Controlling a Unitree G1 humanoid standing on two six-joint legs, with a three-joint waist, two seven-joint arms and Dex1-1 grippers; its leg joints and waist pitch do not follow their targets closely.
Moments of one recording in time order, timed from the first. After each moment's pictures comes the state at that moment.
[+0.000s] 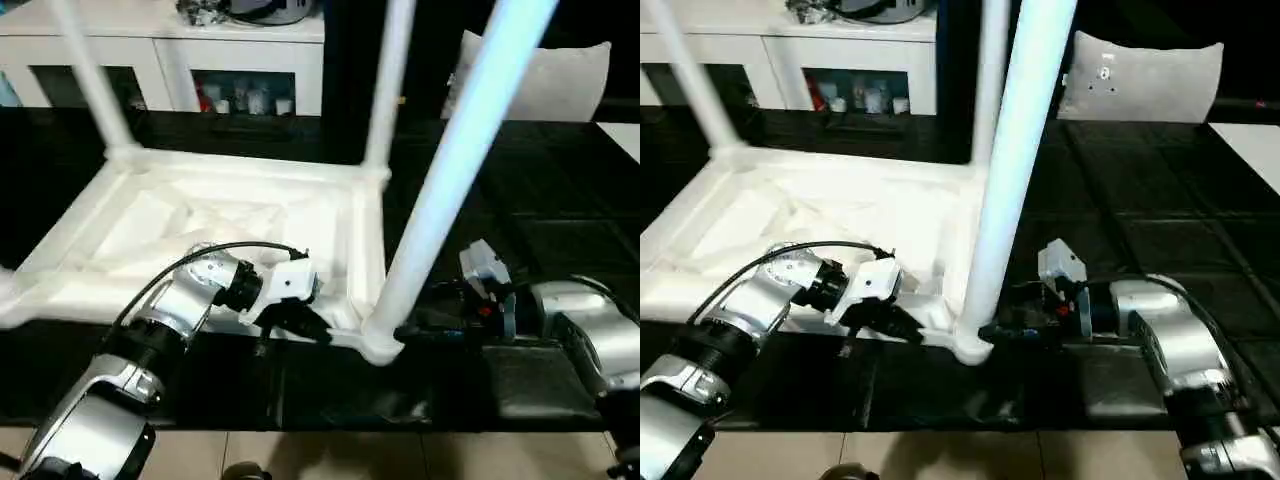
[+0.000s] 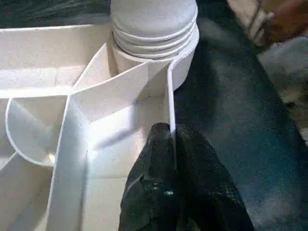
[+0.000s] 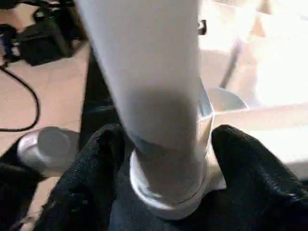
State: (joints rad) left arm -0.67 0.37 -0.39 0.65 0.03 -0.10 -1.47; right arm -0.38 -0.57 0.15 0.25 0.32 0.26 1.43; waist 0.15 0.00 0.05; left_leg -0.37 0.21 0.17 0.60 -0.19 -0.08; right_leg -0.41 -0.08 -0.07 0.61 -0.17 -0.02
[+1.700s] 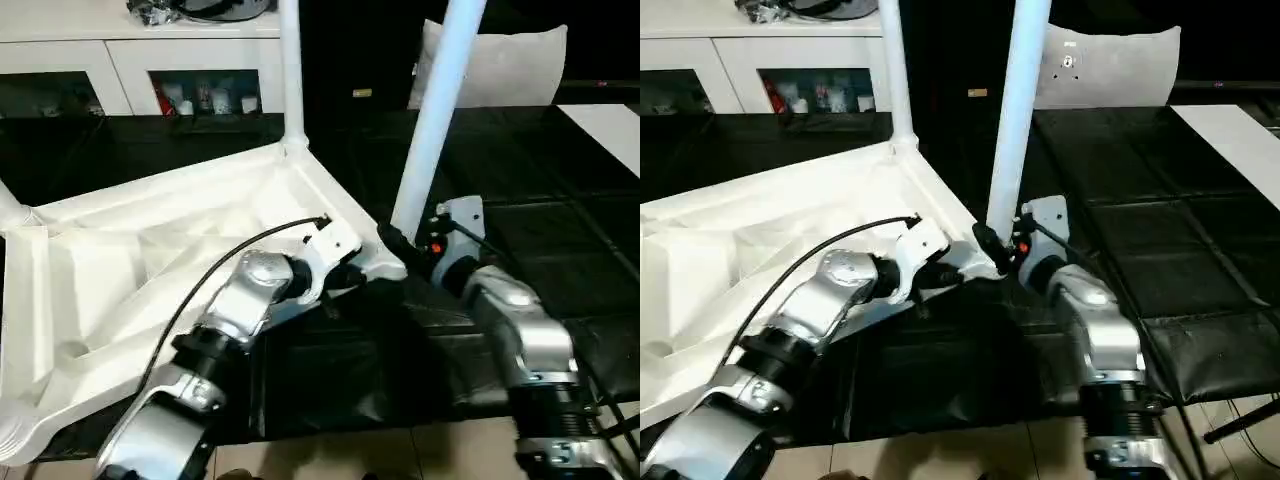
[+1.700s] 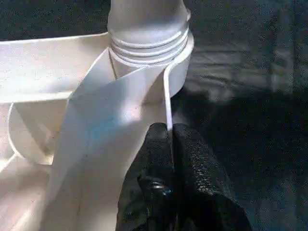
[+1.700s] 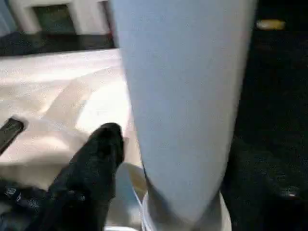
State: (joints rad) left arm -0.64 0.13 -0.29 0.54 0.11 0.28 -0.88; right arm -0.39 -0.24 -0.04 0.19 0.20 0.36 0.60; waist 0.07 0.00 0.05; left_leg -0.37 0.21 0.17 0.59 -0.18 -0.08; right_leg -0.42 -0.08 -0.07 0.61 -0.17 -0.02
